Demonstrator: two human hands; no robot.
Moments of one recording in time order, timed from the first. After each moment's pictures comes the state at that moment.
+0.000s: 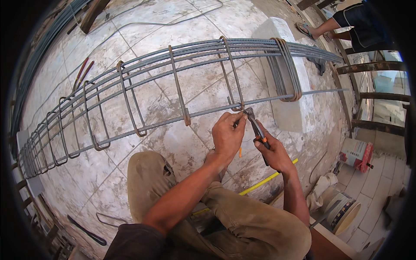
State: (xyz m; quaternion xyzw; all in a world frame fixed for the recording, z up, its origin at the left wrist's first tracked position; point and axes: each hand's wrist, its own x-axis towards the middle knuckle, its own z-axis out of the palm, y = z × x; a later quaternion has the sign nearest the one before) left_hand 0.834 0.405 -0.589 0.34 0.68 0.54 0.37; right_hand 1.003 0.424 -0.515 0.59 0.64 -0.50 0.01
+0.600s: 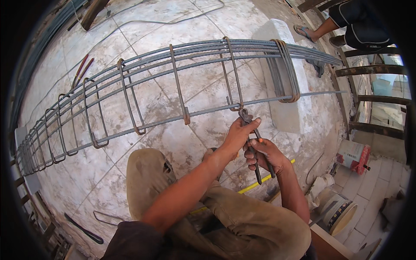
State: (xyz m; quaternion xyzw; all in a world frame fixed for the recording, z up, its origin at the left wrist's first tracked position) left_hand 0.848 0.414 -0.595 0.11 0.46 0.48 0.74; right_hand 0.998 0.426 -0.517 0.53 0.26 -0.81 -0.04
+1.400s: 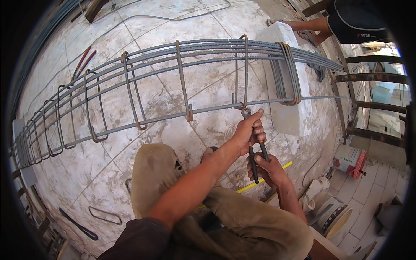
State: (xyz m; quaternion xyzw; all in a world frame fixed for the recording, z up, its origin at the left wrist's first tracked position) left_hand 0.858 0.432 -0.591 -0.13 0.17 0.47 0.86; right_hand 1.016 0.378 -0.510 0.51 0.17 -0.84 -0.08
